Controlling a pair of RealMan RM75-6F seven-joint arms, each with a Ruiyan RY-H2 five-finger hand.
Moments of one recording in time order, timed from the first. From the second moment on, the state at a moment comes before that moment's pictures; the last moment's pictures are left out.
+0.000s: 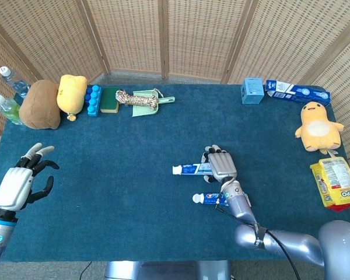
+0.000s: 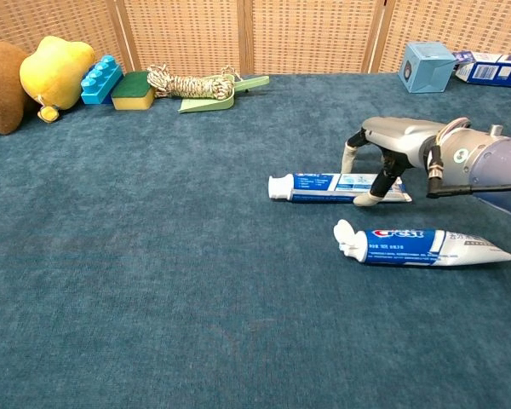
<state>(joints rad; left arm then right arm) -0.25 -1.07 -0.06 -1.80 1.49 1.39 -0.08 0.84 -1.67 0.22 -1.45 -0.65 1.00 -0.57</state>
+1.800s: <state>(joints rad) -0.33 -1.13 -0.09 -1.83 1.54 1.29 0.00 0.60 -1.35 0.42 -1.68 -0.87 0.49 0.42</state>
